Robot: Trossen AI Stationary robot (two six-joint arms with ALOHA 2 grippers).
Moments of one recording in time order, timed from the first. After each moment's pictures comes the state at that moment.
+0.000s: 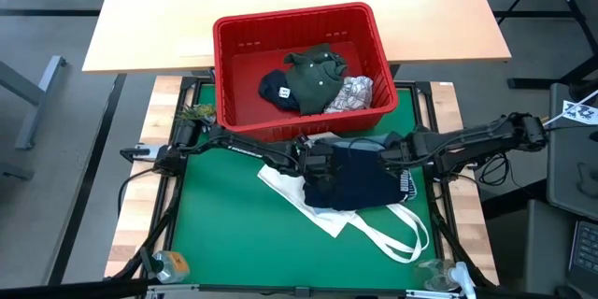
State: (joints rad) left arm -0.08 2.12 1.64 -0.55 -0.53 -0.55; right arm 0.08 1.16 0.66 -1.22 0.45 0.76
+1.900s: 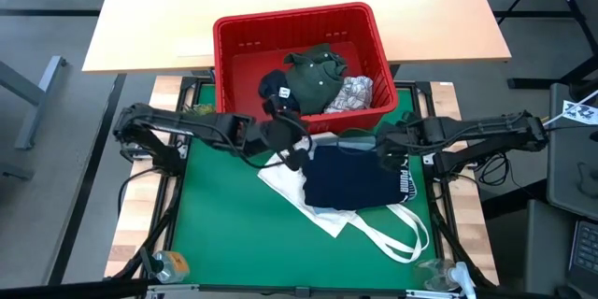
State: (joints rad) left arm -0.14 1.62 1.64 -0.64 -0.71 -0.17; right arm 0.08 1.15 1.03 -1.26 0.44 0.48
